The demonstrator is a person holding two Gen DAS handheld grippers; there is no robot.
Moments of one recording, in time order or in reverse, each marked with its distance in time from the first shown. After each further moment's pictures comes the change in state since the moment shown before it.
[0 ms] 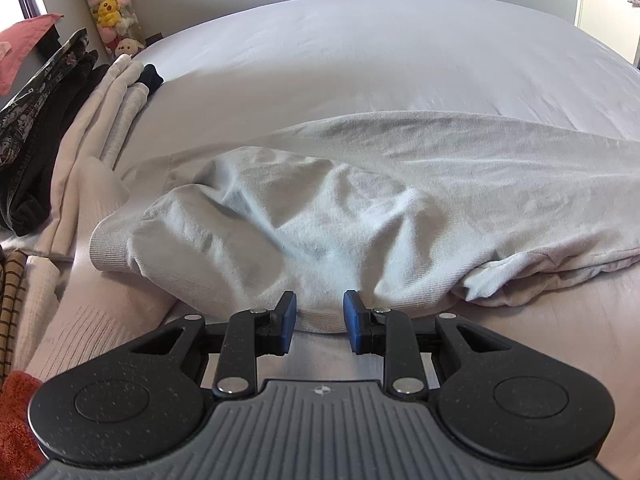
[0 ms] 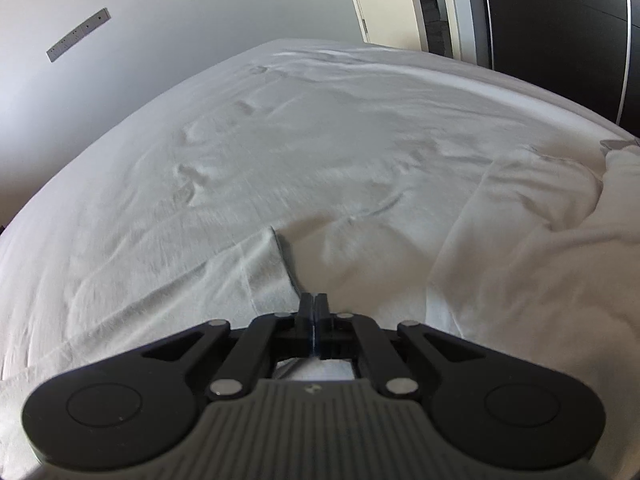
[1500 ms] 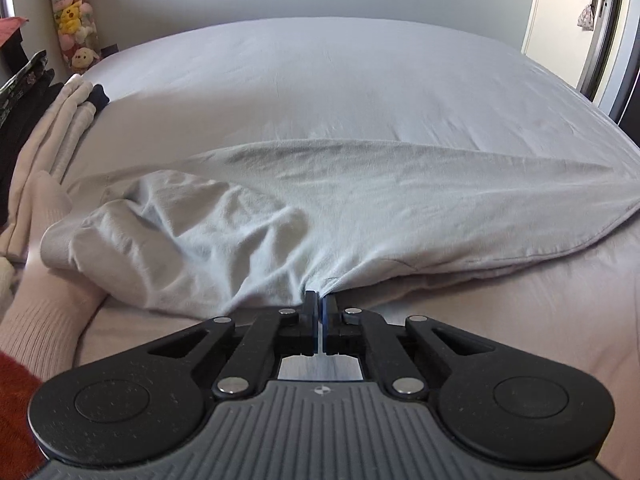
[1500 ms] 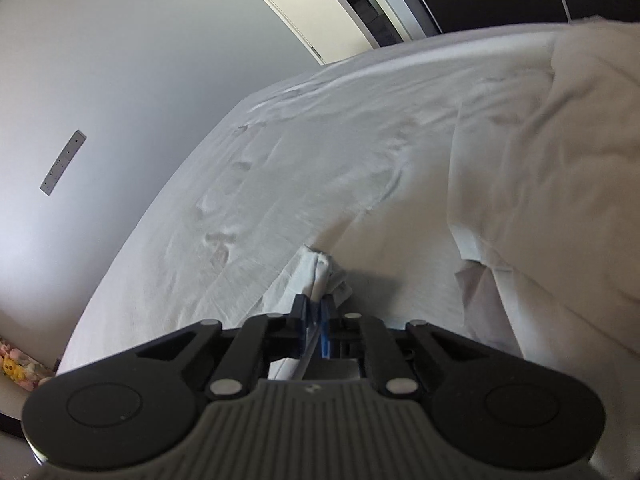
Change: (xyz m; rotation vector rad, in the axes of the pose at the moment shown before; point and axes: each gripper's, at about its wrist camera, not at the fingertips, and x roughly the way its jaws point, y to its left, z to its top) left arm -0.050 -0.041 -0.008 -0.003 -0.044 -0.185; right arm -0.019 0.004 -0.008 0.366 -0.136 0.102
